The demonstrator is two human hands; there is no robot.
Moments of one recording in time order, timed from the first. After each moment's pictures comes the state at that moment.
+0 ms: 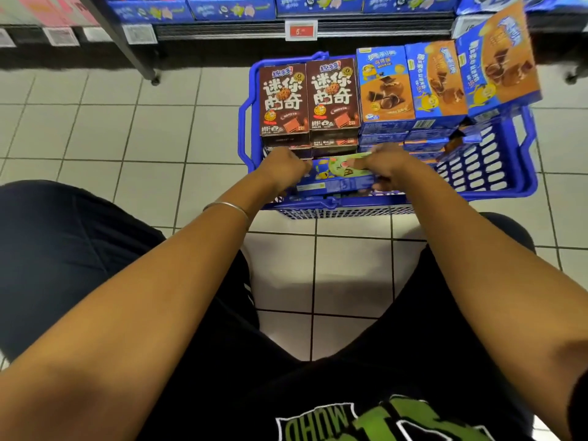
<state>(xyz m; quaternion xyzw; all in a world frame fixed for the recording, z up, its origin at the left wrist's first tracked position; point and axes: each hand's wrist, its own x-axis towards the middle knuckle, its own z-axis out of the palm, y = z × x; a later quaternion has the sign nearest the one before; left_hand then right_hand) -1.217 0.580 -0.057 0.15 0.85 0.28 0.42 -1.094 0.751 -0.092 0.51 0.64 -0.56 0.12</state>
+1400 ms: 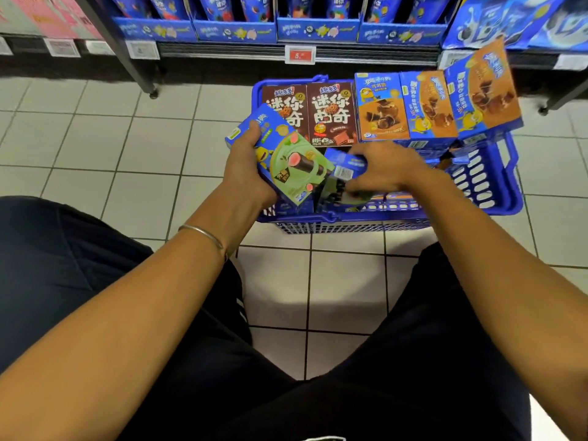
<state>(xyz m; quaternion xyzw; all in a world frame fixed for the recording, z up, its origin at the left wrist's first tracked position) -1.211 0.552 0.000 -0.21 0.47 0.73 0.45 -1.094 0.754 -0.043 0.22 0.94 -0.21 0.16</state>
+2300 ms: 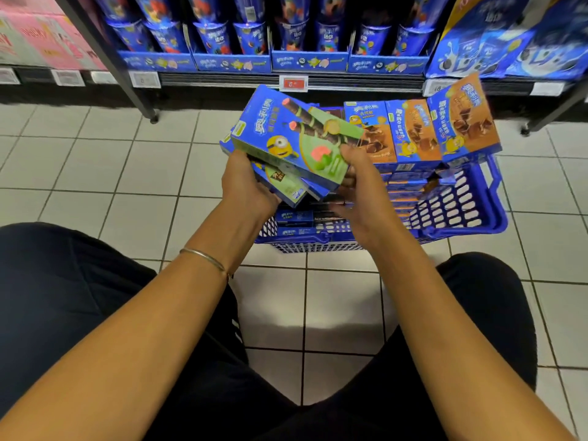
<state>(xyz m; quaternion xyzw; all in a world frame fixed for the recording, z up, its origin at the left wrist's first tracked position) -1.213 0.569 0.015 -0.19 0.47 0.77 0.39 -1.090 0.660 0.006 0.42 0.49 -0.75 -0.14</state>
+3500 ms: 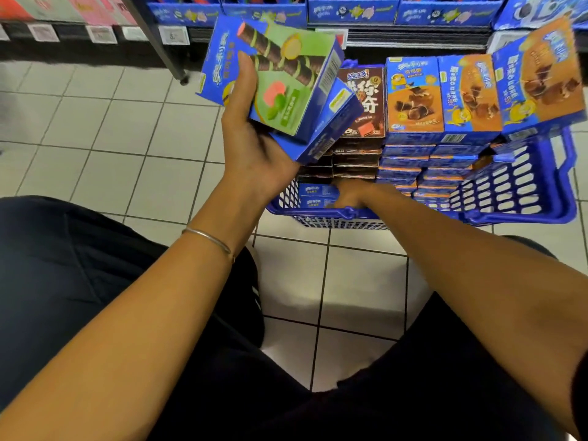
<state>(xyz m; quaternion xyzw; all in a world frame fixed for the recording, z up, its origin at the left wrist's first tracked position) -1.212 0.552 0.007 -0.02 0.36 0.85 0.39 -1.149 0.712 -0.165 0.22 0.87 -0.27 0.34</state>
